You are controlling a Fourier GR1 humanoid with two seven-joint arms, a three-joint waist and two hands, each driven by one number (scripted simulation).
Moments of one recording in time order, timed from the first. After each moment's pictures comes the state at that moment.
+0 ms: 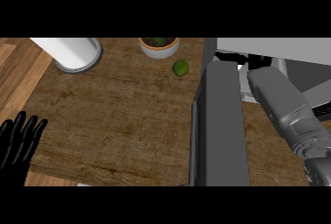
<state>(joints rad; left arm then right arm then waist) 0.28 0.07 0.16 -2.07 0.23 -0.37 -0.11 -1.16 -0.25 -0.19 -0.08 0.21 -0.70 -0.61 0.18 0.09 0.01</state>
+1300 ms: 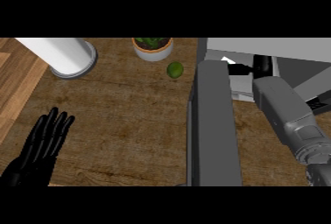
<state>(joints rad) 0.25 0.01 0.02 -2.07 0.10 -0.33 -0.11 -1.09 -0.26 -0.27 -0.08 0.15 -0.43 -0.67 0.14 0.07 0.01</state>
